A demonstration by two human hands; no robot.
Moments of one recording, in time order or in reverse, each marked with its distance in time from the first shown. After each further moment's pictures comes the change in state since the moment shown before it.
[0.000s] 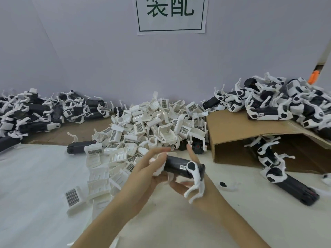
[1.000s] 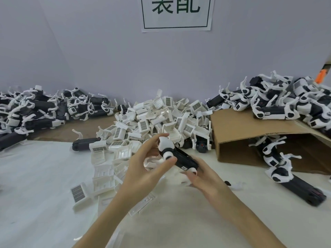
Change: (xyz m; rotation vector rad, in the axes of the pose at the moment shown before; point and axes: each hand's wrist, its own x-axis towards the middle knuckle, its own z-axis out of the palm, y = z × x) left_hand 0.001 0.002 -0.012 0.541 0.124 0.513; right_hand -0.020 -0.003 0.001 -0.023 0.167 0.401
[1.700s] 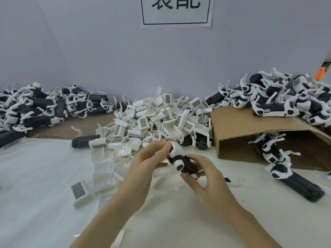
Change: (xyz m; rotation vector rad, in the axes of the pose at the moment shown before) left_hand -0.003 0.018 0.006 -0.350 -0.045 -0.381; right_hand -0.004 0.010 0.003 -0.593 0.234 -0.272
